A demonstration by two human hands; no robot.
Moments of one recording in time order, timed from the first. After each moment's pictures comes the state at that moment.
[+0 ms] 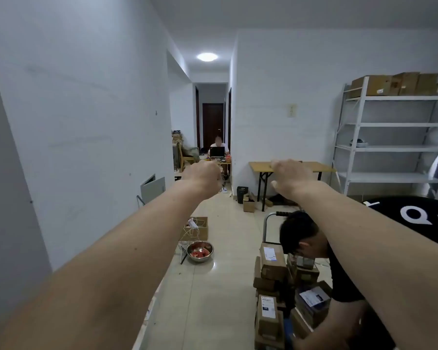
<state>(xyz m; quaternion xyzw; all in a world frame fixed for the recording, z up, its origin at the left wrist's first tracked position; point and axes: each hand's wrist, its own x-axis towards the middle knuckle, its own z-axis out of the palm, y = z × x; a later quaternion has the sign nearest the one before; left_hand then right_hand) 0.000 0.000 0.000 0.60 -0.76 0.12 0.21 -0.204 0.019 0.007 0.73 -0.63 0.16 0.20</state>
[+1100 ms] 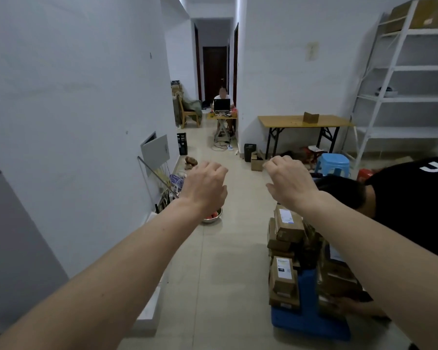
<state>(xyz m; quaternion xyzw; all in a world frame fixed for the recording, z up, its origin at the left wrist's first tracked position) 0.071 -0.131 -0.132 0.53 -0.80 0.17 0.22 -0.129 -0.136 -0.122 0.78 -0.57 0.13 0.22</state>
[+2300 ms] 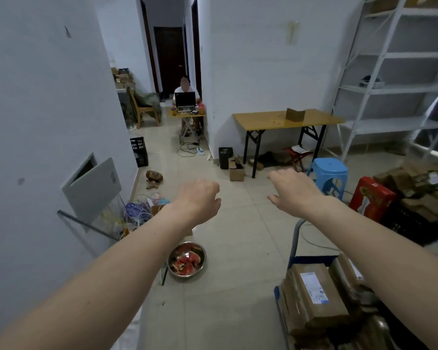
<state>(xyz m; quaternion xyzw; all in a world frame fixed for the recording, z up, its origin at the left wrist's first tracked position) 0.094 -0.772 -0.148 0.52 -0.85 0.05 0.07 -0.113 -0.723 -0.126 0.72 -0.68 0.02 0.12</state>
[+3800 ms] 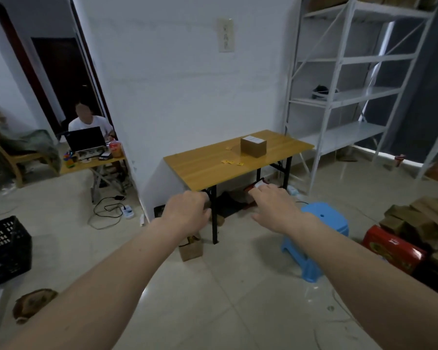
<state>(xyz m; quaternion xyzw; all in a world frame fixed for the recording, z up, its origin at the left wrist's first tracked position) -0.271 -1.699 -0.158 0.39 -0.92 0.02 0.09 -0.450 -1.602 -0.164 0.62 -0.78 0.04 0.07</state>
